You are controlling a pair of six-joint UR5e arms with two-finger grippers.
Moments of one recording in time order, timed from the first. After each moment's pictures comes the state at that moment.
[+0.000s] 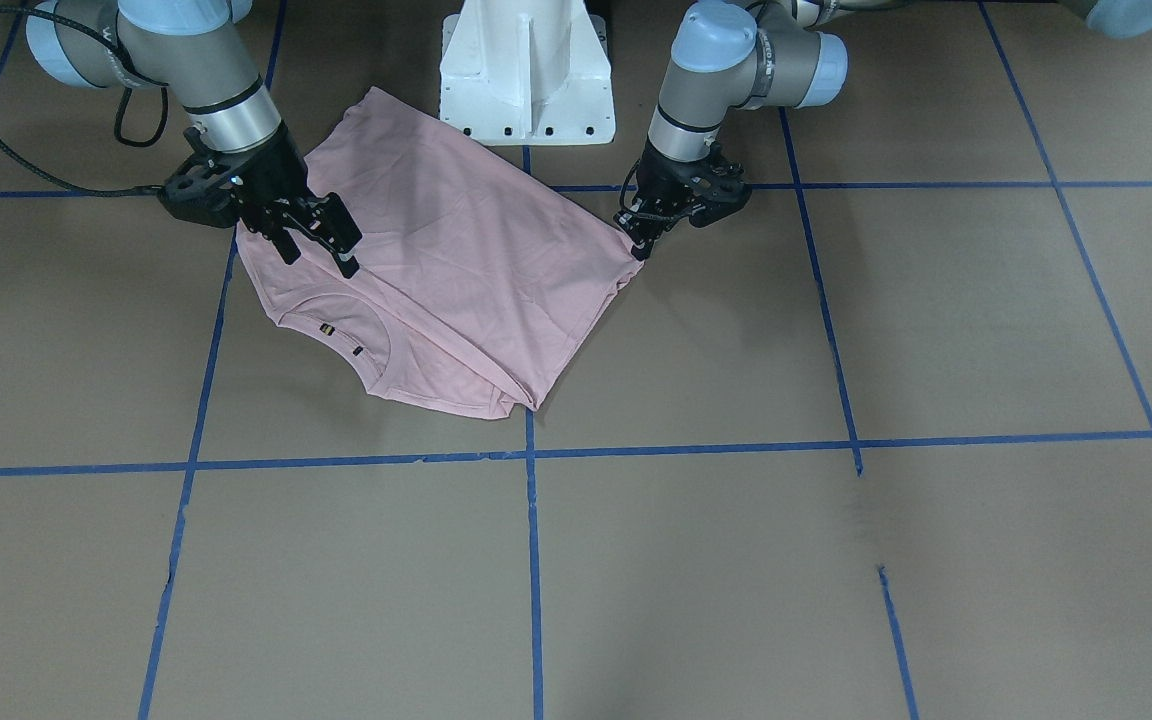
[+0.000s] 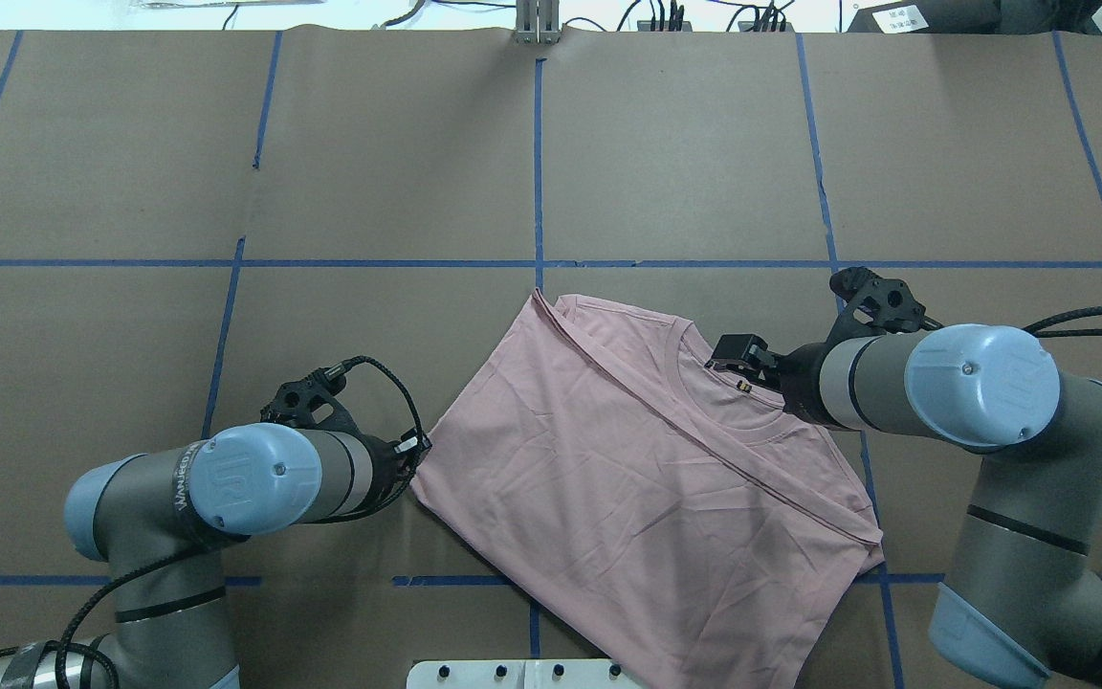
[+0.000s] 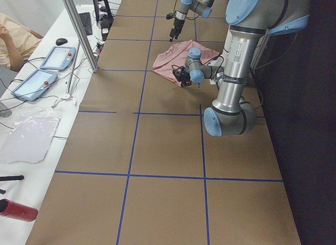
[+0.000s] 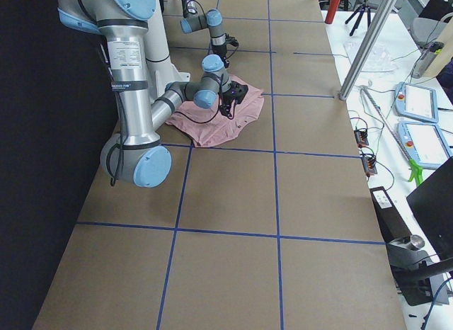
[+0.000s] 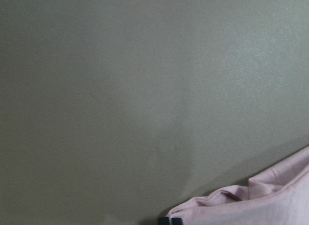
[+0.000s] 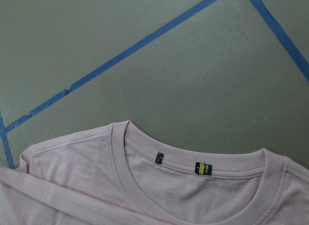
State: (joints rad) left arm -0.31 -1.93 -1.84 -1.90 -1.61 -1.98; right arm 0.49 -1.43 2.02 -1.17 1.67 1.76
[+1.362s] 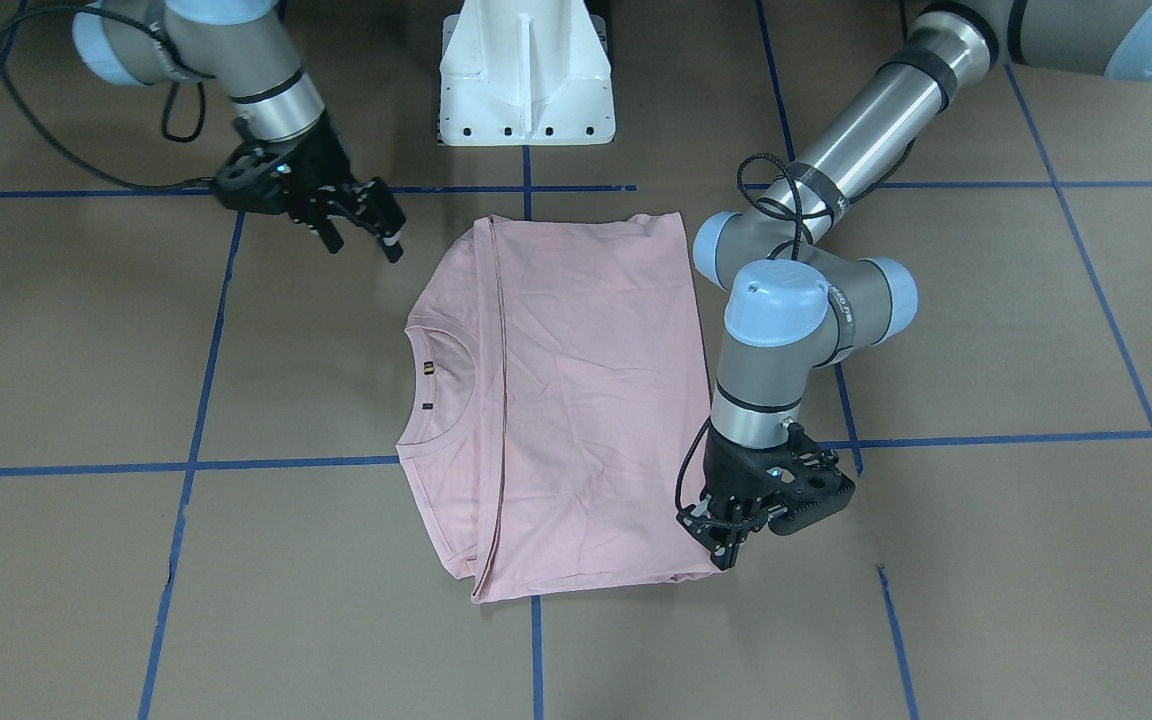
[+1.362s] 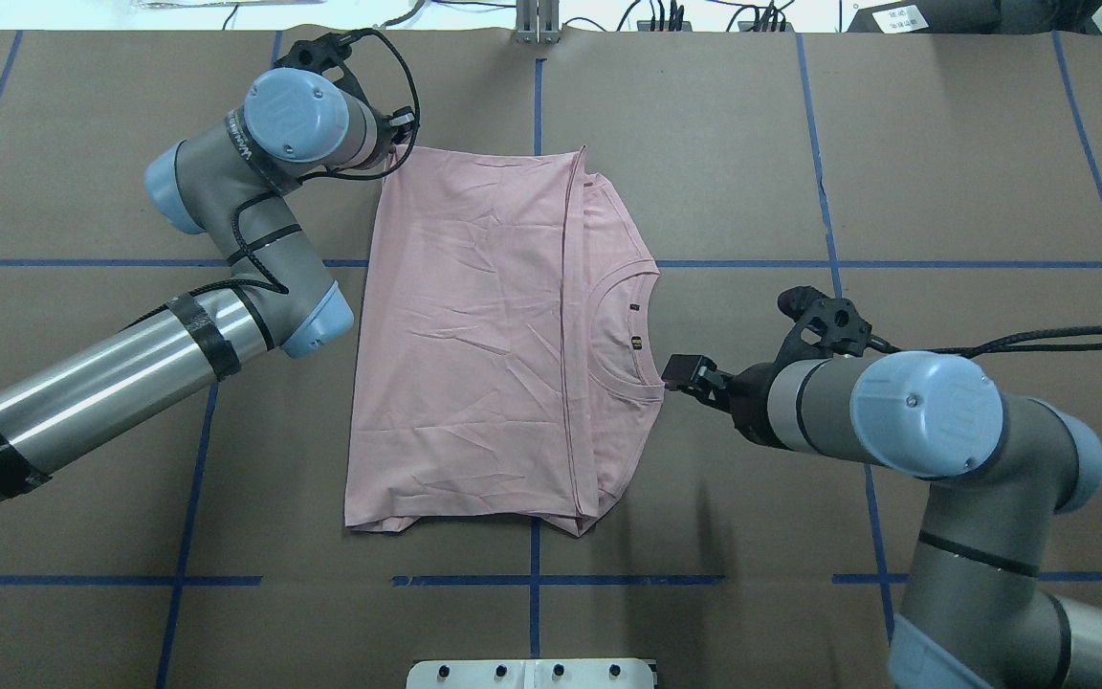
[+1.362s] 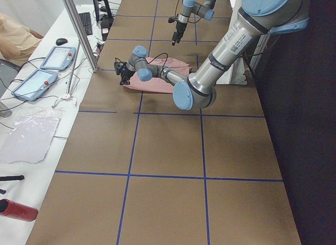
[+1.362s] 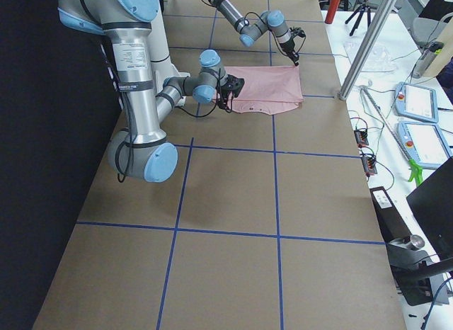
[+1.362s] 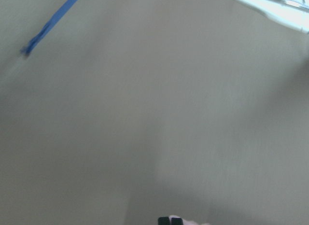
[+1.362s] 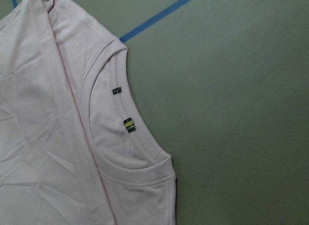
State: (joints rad) left arm -0.77 -2.37 -1.10 -2.22 -1.60 -1.52; right arm 0.38 -1.34 2.01 -1.17 1.58 1.79
